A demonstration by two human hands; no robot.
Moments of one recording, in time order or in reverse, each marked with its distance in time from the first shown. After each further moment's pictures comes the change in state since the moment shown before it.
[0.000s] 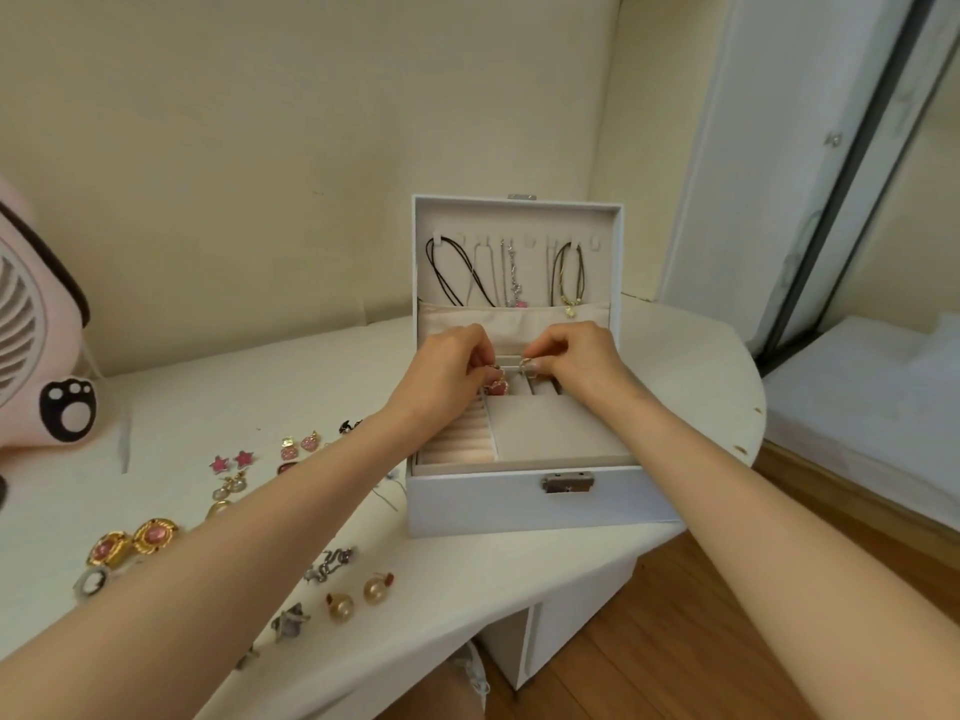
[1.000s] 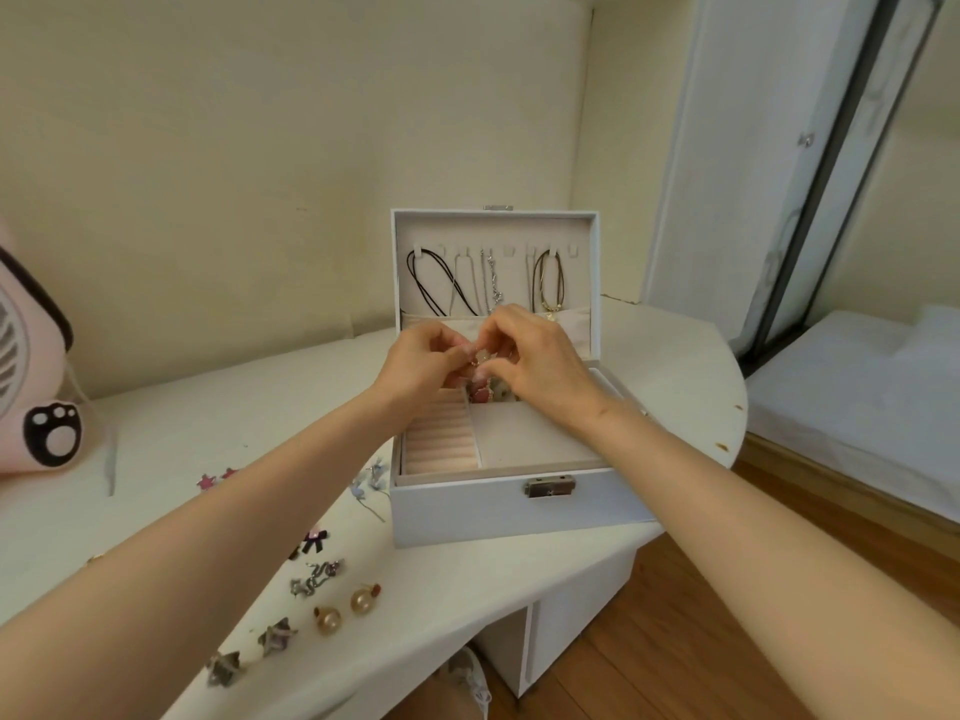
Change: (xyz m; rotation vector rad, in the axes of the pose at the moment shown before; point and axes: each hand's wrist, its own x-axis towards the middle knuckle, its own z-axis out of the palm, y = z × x) left_hand 0.008 0.008 -0.011 -0.640 -0.020 -0.329; right_hand -0.013 -0.019 0.004 -0.080 0.017 -0.543
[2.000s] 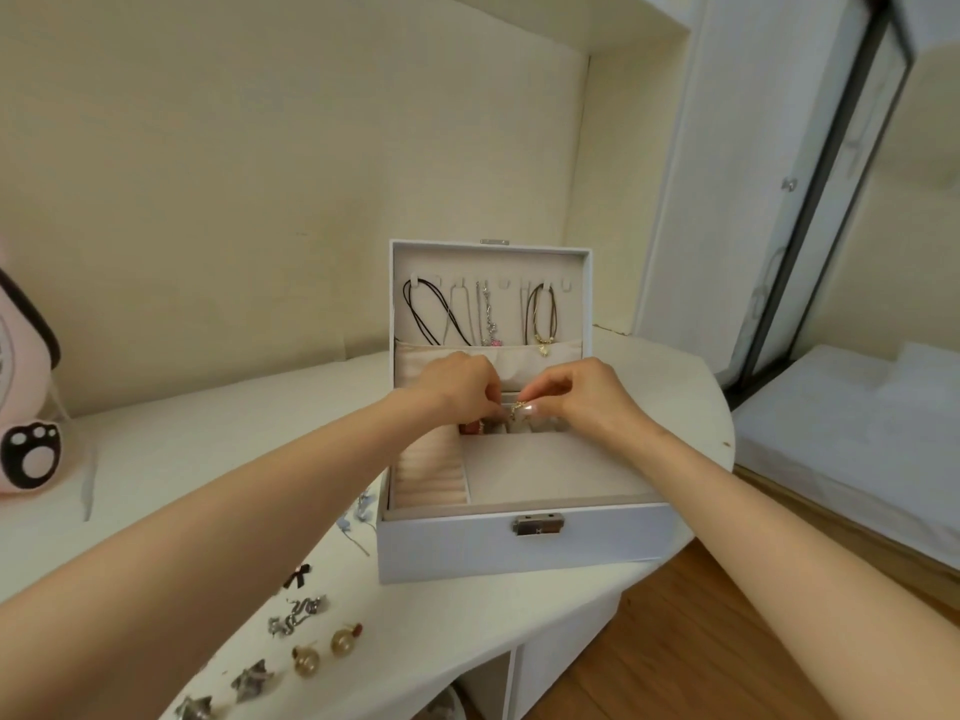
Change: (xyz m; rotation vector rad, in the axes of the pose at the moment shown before) left_hand 0.046 0.007 0.028 1.088 -0.297 0.180; right_hand -0.014 0.019 -0.040 0.175 -0.111 0.517
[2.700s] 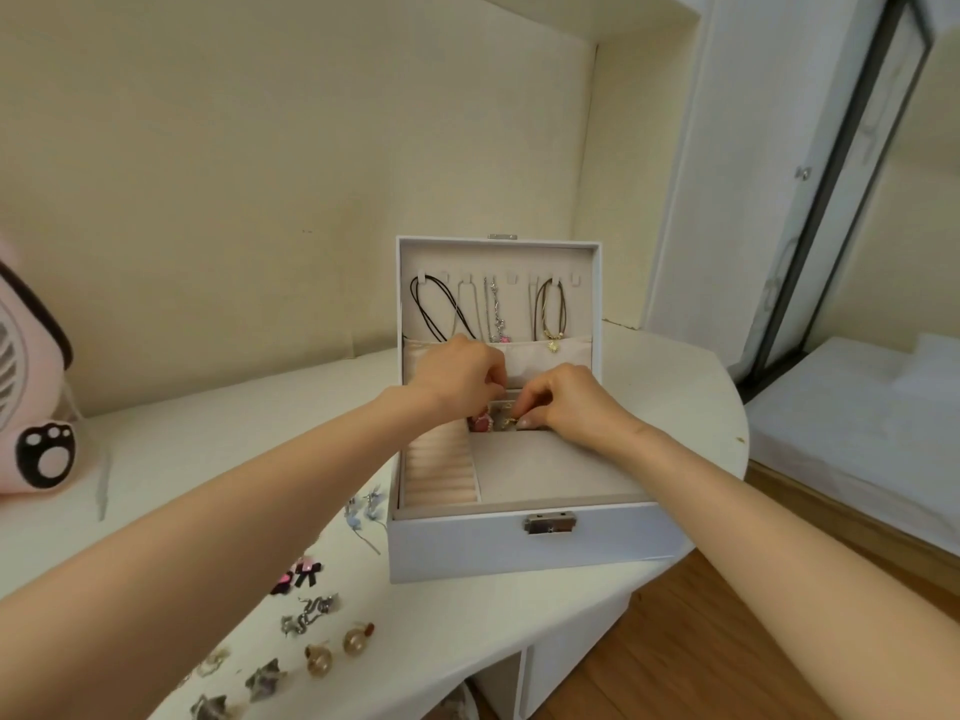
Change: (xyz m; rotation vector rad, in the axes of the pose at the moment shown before) left_hand -0.010 -0.006 -0.007 -0.031 0.206 0.086; right_hand 0.011 0.000 0.018 -0.239 -0.124 -0.045
